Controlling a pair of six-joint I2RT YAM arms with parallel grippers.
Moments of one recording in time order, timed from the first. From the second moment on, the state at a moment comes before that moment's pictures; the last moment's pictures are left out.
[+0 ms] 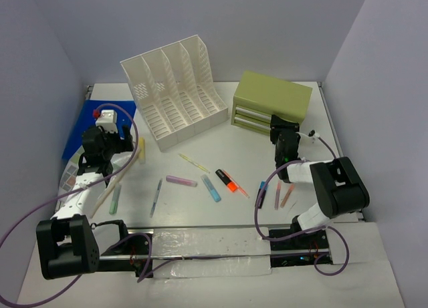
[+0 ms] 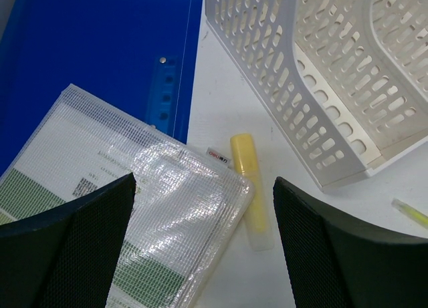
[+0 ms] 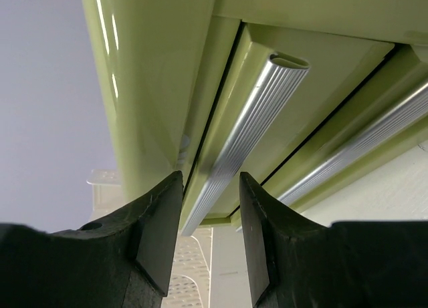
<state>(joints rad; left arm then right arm) 0.10 1.11 0.56 0.18 0.12 0.04 0.20 1.53 0.45 0.92 0.45 1.44</state>
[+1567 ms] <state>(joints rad) 0.10 1.11 0.56 0.17 0.12 0.04 0.24 1.51 0.39 0.95 0.48 1.43</state>
